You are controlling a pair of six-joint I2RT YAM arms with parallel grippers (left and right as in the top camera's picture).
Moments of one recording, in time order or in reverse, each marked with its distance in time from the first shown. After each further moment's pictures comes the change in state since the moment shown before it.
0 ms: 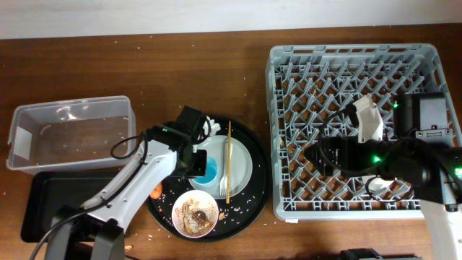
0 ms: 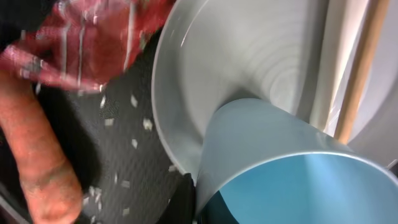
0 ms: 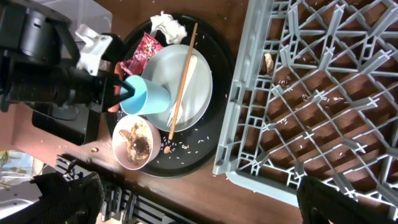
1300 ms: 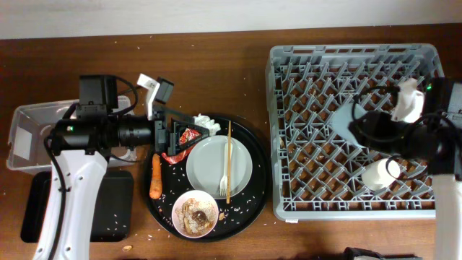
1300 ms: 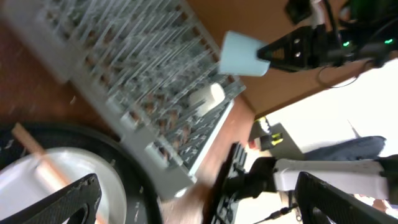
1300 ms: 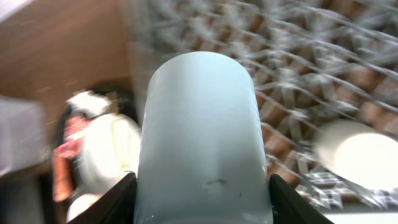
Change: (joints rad) left arm 0.409 -0.217 0.230 -0.034 1.144 0.534; right arm -0.251 0.093 -0.006 0.109 0.188 0.110
